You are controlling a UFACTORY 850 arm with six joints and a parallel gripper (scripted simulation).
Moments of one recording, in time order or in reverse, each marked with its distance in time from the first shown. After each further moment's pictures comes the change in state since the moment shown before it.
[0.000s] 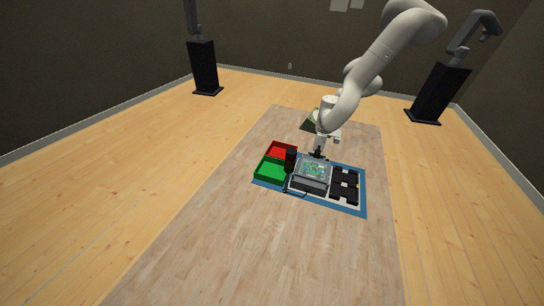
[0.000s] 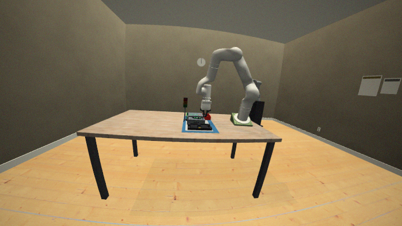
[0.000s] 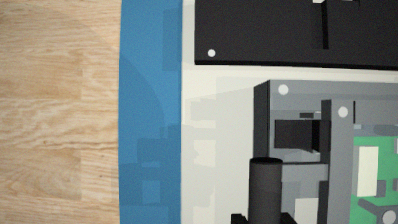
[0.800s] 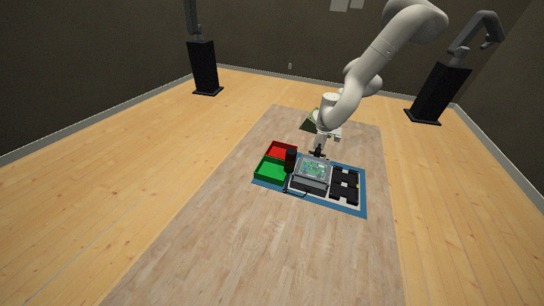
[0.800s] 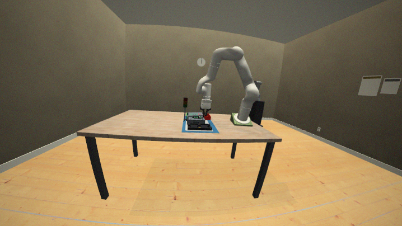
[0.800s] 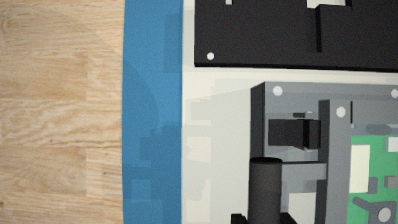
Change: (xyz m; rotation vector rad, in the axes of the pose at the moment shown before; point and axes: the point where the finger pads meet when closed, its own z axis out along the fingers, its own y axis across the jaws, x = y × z) arm 0.000 0.000 -0.012 0.001 0.000 0.000
